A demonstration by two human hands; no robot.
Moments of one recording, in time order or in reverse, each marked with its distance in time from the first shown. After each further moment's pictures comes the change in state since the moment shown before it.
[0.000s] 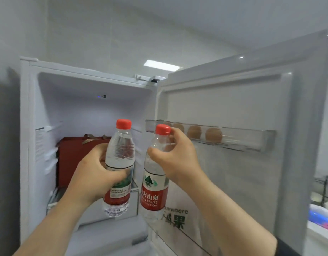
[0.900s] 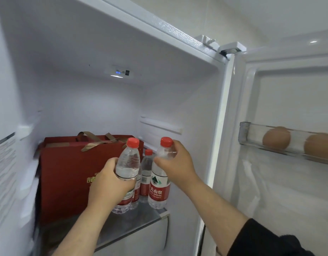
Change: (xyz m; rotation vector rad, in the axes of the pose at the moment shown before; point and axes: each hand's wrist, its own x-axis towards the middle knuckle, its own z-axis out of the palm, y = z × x) left_hand 0.226 -0.318 0.020 0.140 -0.065 -0.129; right_hand 0.194 0.226 0.234 -0.164 0.099 0.258
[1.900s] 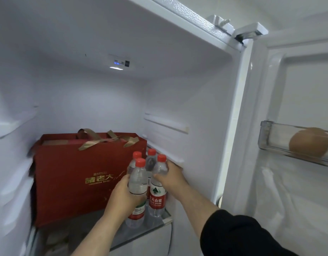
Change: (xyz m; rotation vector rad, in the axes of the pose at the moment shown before) left_hand 0.011 -0.048 0.083 -0.173 -0.187 -0.181; right_hand 0.037 0.084 0.031 -0.132 -0.191 0.325
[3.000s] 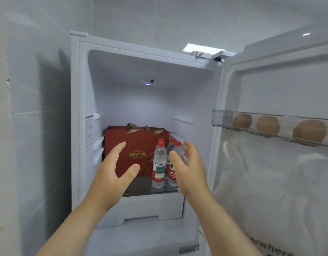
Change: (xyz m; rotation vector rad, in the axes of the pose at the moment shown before) left_hand -0.275 0.162 -0.093 0.117 0.318 0.290; right_hand -0.262 -0.058 -0.103 0.418 -0.069 -0.434
